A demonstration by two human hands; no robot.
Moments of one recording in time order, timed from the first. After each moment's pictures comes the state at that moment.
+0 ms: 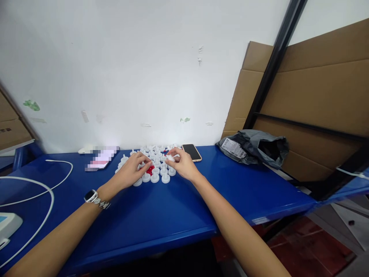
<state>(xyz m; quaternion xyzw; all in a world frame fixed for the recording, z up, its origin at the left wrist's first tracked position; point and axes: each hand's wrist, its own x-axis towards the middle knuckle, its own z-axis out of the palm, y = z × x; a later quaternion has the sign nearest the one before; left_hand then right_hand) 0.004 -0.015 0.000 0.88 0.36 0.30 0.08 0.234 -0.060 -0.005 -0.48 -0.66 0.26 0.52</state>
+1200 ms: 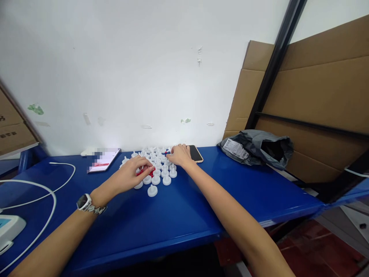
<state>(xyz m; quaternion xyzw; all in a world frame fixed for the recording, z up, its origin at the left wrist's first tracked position) 0.001 -0.037 0.027 0.91 0.30 0.26 0.10 0.232 0.003 0.007 -0.70 -0.68 -0.03 0.20</state>
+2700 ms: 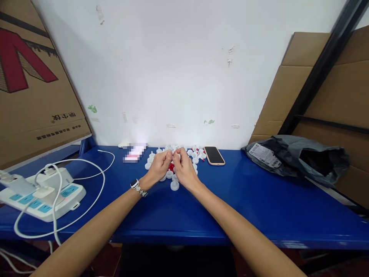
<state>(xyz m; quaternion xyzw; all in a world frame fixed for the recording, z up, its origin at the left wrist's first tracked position) 0.022 -0.040 0.005 0.81 0.31 0.46 0.18 0.149 -0.078 0.006 -0.45 -0.67 0.23 0.55</state>
